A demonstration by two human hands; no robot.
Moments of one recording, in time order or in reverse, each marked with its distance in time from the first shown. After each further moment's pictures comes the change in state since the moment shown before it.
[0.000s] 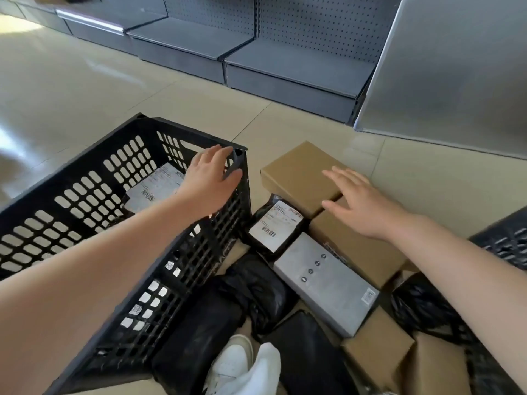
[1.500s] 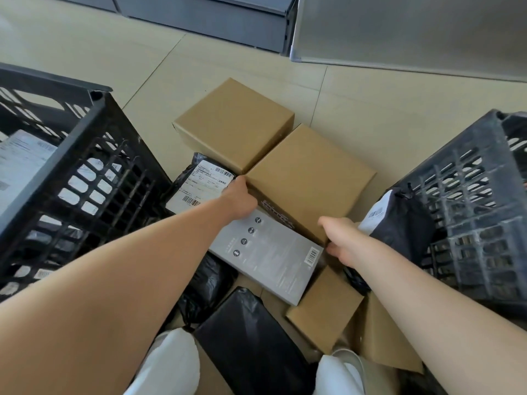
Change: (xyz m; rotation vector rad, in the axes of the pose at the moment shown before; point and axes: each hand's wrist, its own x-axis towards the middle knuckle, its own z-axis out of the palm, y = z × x) left_hand 0.044 0.098 0.266 -0.326 -0.586 -0.263; right_hand -0.039 0.137 0.151 1.050 0.101 1.214
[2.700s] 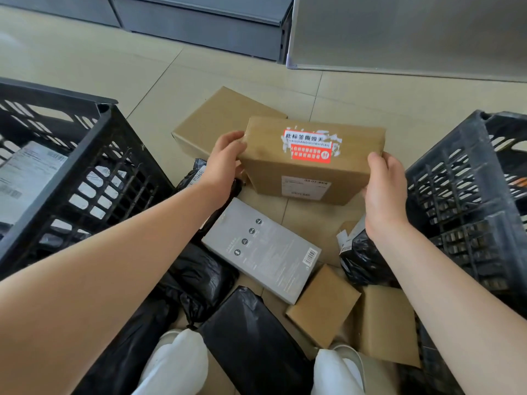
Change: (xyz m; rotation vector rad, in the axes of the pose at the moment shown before) left_hand -0.034 0.039 -0.047 -0.848 0.138 0.274; right_hand -0.038 -0.047 -0.058 0.465 0.191 -0.607
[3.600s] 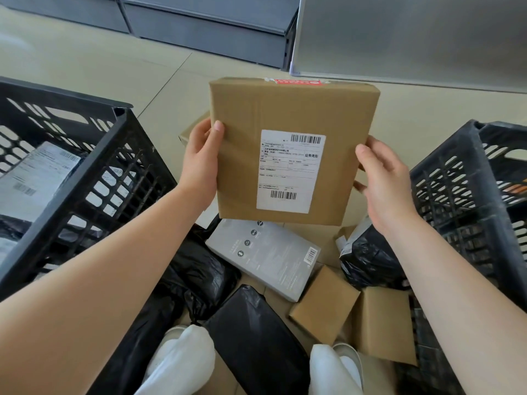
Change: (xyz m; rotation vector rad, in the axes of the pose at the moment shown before) left_hand -0.027 0.023 -0.031 -0.121 0.117 0.151; right_hand -0.008 -0.024 -0.005 0.020 -0.255 -0.172
